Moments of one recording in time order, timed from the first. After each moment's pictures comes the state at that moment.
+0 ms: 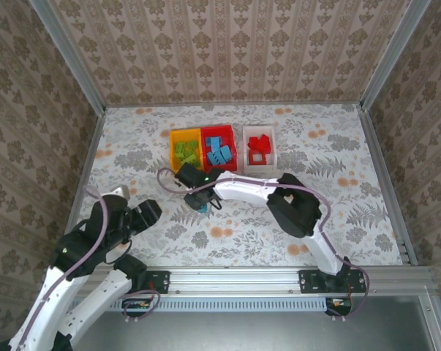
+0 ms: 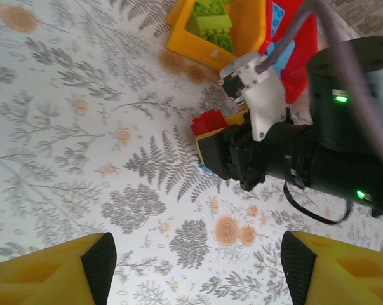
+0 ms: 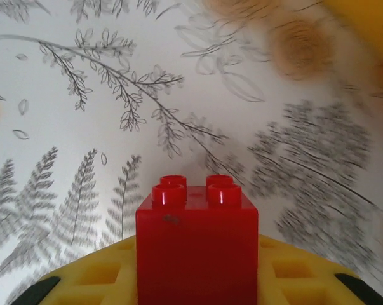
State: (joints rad) left arm -0.59 0.49 0.87 -1.13 -0.06 -0.92; right arm 0.96 2.15 1.67 -0.62 0.13 0.13
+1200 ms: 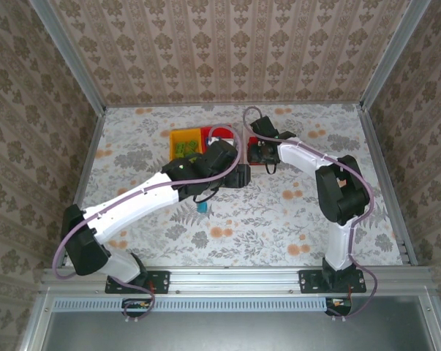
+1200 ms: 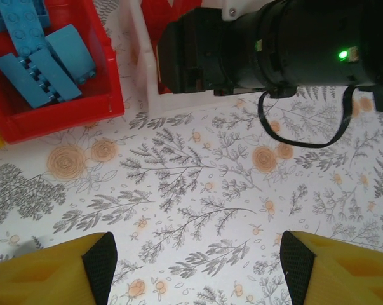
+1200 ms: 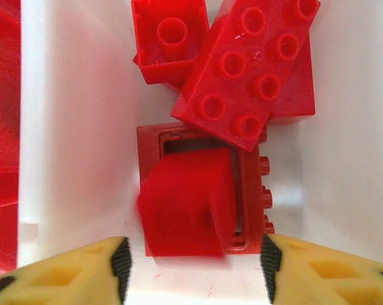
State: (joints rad) left arm -1.01 1.45 1.34 -0.70 -0.18 -0.71; right arm 0.41 1.95 1.44 -0.55 0.11 0.45
